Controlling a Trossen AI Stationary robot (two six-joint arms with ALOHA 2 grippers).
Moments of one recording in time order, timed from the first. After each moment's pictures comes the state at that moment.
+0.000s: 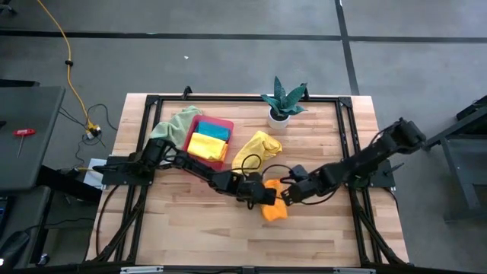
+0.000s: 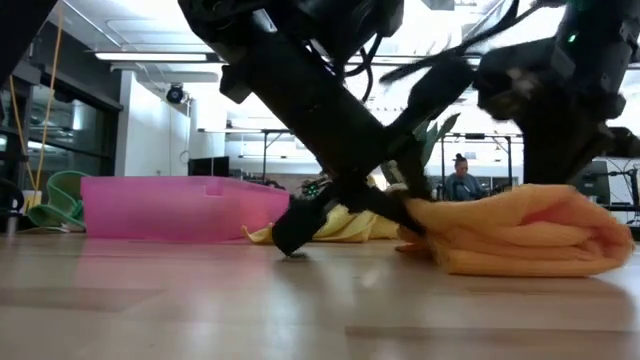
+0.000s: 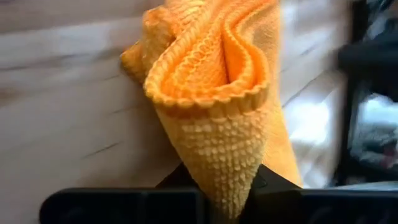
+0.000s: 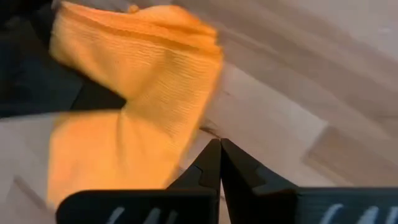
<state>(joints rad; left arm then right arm) -0.11 2.18 1.34 0.06 -0.12 -1.53 0.42 1.46 0.80 -0.55 0.19 1.42</state>
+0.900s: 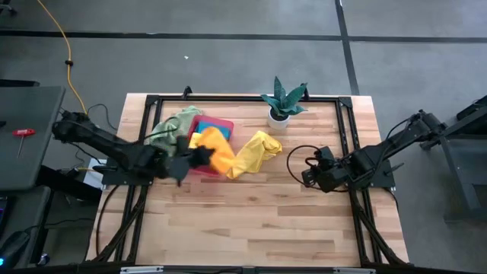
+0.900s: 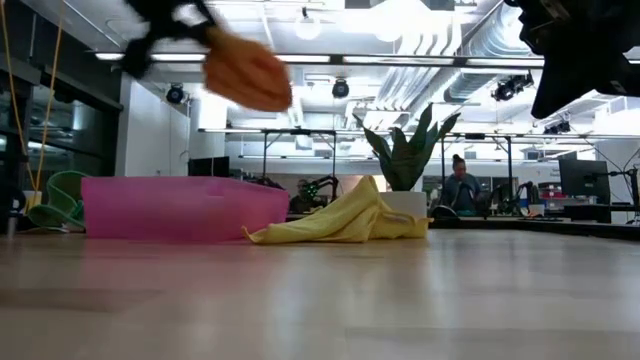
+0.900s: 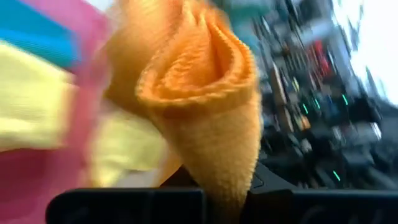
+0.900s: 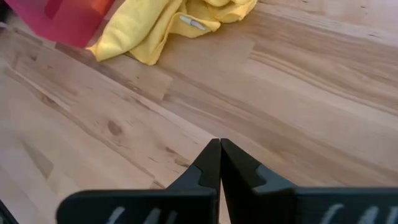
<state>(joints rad) -0.23 1.13 0.80 -0.28 -0.83 -1.58 0.48 1.05 0.80 -0.90 0.46 1.54</state>
